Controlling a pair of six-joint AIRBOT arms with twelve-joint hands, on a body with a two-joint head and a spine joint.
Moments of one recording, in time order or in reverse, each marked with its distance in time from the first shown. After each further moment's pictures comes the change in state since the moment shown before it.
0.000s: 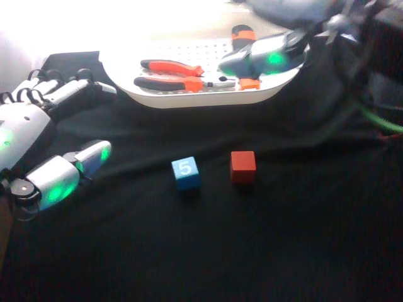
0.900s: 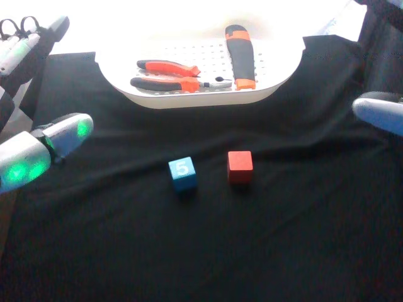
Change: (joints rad) left arm 0.037 0.091 -0.048 -0.020 -0.146 -0.002; right arm -0.601 0.519 -0.523 0.123 0.869 0.001
